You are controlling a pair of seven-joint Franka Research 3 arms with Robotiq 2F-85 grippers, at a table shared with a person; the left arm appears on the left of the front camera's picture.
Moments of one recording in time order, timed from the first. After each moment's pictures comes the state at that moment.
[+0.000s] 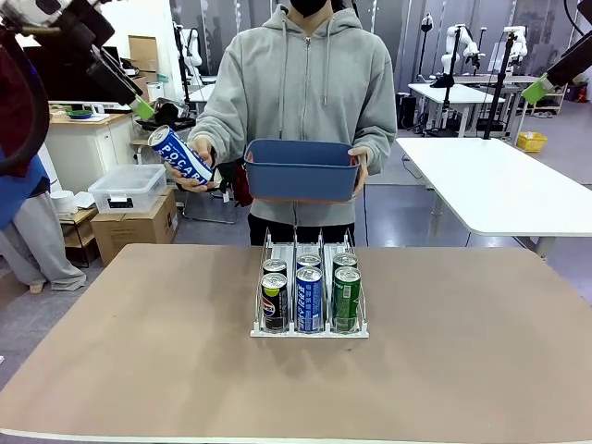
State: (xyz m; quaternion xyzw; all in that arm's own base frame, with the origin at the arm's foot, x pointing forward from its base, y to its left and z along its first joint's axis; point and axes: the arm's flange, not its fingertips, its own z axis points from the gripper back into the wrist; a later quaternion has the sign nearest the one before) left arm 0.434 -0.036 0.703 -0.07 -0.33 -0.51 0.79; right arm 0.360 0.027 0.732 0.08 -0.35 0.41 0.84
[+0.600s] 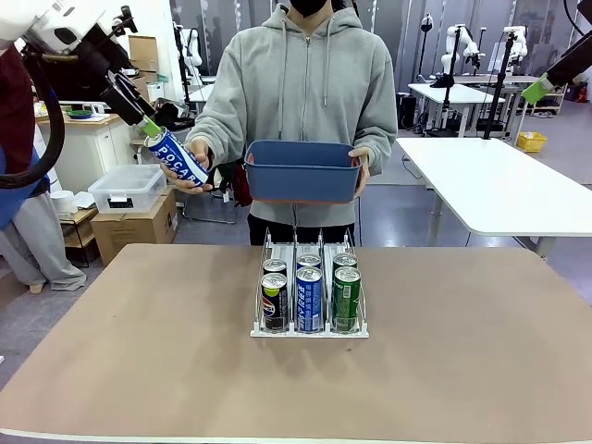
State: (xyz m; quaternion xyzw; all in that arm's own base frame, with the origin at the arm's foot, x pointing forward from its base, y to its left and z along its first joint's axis) left arm 0.491 -0.022 0.666 -0.09 -0.31 -0.56 0.77; right arm 0.360 0.027 0.732 0.08 -0.35 0.41 0.84
